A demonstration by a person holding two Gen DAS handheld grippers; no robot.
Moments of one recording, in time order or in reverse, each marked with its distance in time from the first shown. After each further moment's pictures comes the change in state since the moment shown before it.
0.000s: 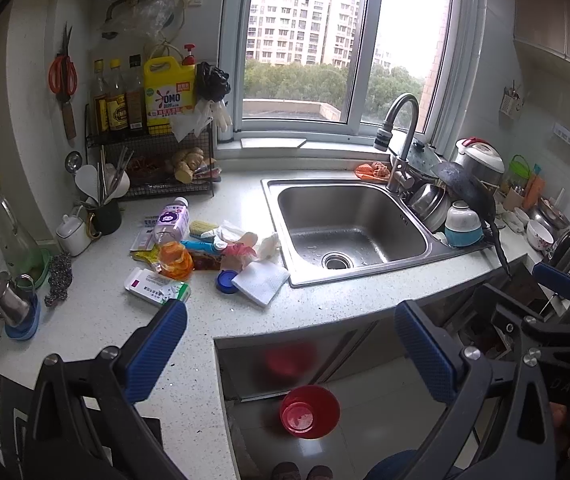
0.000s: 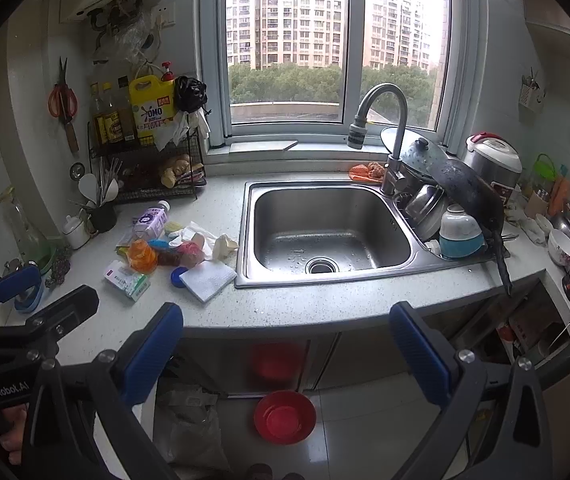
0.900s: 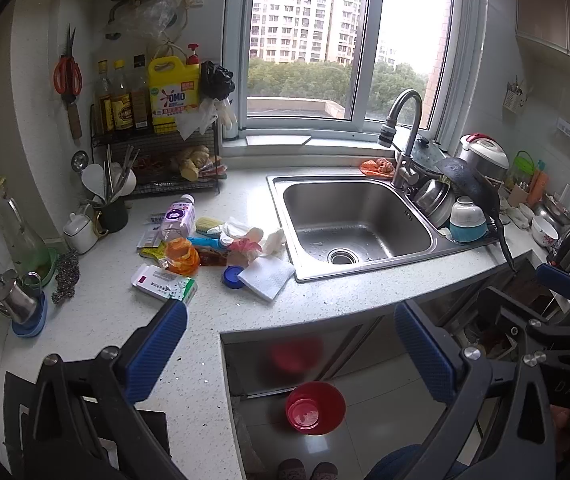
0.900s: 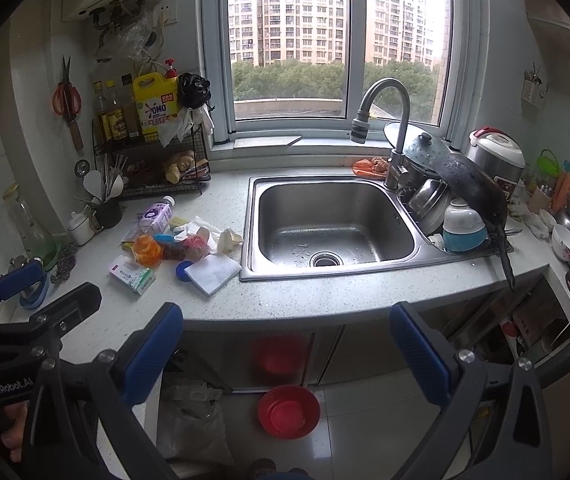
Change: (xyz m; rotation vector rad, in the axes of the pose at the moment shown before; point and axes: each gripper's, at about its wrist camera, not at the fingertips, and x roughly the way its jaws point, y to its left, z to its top) left arm -0.006 0.002 -0.003 0.009 0.011 0.025; right arm -0.004 0.002 -0.005 0.002 0.014 0.017
